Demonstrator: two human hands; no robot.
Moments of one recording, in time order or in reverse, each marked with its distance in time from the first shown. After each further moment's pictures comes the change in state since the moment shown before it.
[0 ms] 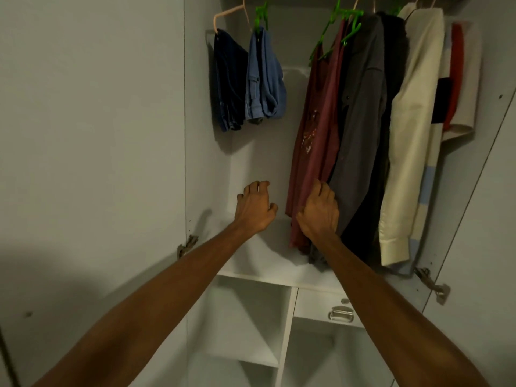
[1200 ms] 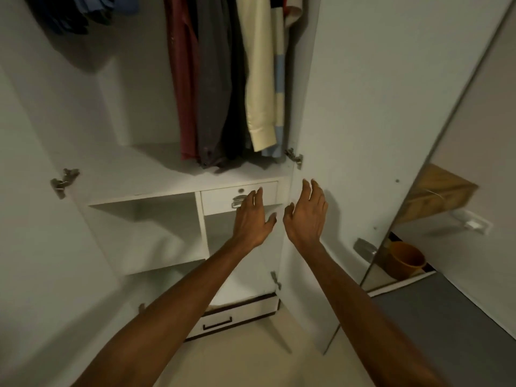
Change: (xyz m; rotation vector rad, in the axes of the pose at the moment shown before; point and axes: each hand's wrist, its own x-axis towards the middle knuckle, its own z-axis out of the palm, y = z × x) left_hand -0.281 0.211 0.145 -0.288 -0.416 0.177; right_hand -0.316 0.184 -0.147 -0.056 0.059 0.401
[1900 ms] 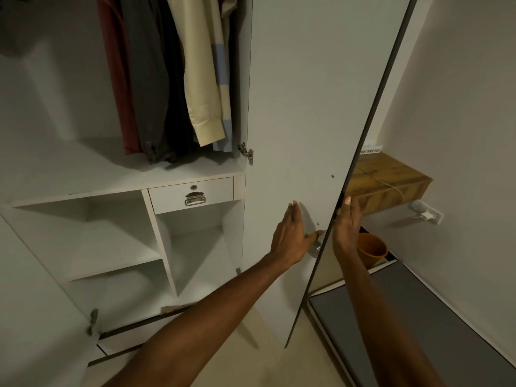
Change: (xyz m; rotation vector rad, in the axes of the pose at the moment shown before) left_hand -0.010 0.200 0.138 -0.207 -0.226 0.071; right_hand 0.028 0.211 -0.105 0.845 0.113 0.463
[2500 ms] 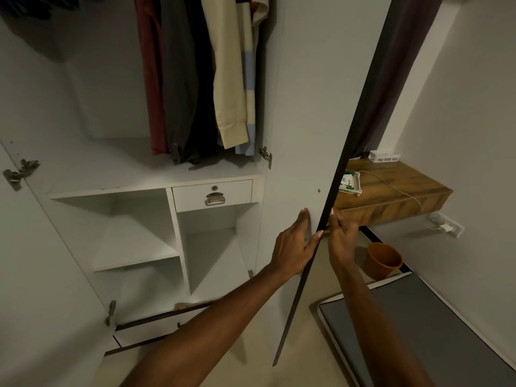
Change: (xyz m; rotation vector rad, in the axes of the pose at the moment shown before) left_hand -0.038 -0.034 -0.027 -0.123 0.205 0.164; right_hand -0.048 -0.012 0.040 0.039 -0.222 -0.097
